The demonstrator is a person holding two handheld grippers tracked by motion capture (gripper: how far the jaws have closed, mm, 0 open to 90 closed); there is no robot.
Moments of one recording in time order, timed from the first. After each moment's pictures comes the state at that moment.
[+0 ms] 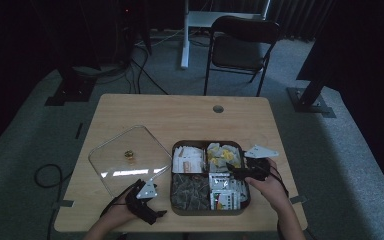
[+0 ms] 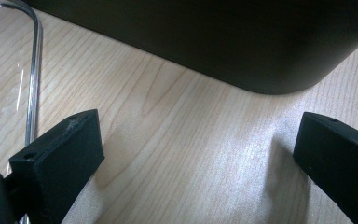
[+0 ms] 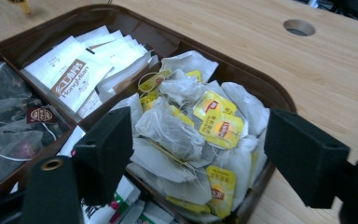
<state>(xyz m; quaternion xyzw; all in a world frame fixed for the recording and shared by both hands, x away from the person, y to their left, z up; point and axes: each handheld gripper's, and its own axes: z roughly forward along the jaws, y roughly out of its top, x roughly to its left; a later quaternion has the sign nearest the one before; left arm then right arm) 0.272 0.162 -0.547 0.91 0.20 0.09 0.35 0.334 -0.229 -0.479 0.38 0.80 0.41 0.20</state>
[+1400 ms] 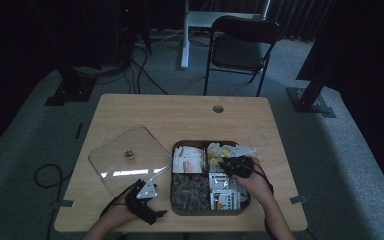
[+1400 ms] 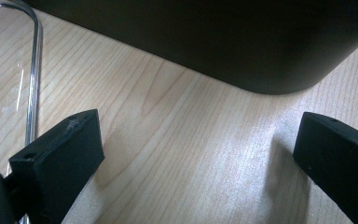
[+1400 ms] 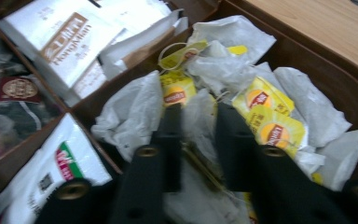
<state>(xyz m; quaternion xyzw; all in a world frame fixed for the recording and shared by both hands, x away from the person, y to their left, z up) 0.272 0.162 -0.547 0.91 0.20 0.09 0.35 0.356 -0.196 -0.503 0.34 0.85 0.36 0.17</state>
